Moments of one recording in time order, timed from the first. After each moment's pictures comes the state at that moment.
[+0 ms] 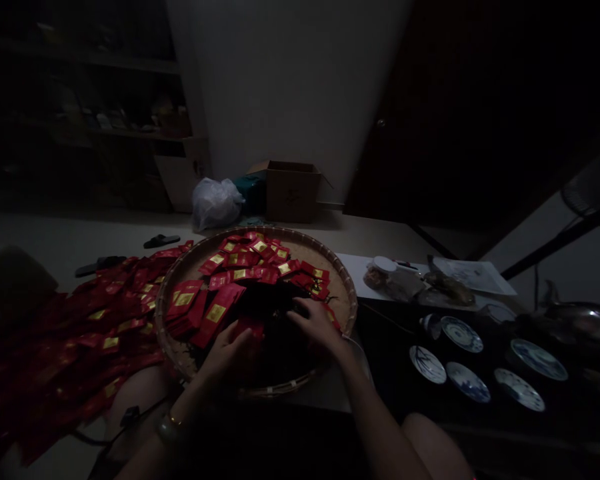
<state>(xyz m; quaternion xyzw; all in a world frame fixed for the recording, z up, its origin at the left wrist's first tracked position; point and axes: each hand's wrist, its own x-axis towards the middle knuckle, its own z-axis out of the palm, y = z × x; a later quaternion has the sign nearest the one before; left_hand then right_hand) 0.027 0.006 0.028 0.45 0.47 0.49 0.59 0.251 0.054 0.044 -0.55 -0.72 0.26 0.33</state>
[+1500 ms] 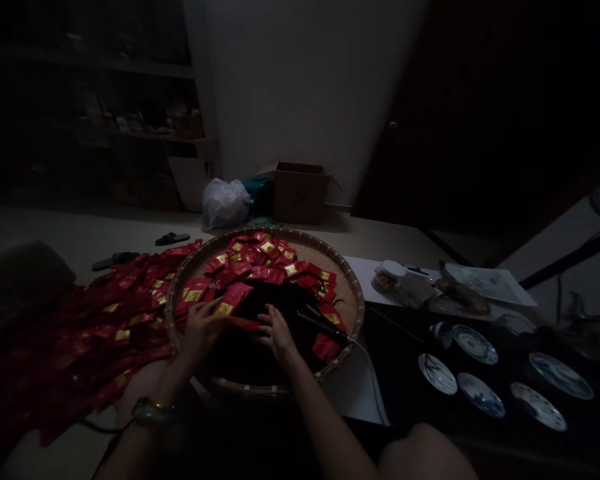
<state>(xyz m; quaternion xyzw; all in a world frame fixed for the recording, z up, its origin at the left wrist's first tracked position) -0.045 0.026 0.026 0.71 0.61 0.35 0.07 0.147 0.047 0.001 -0.45 -0.30 0.70 0.46</state>
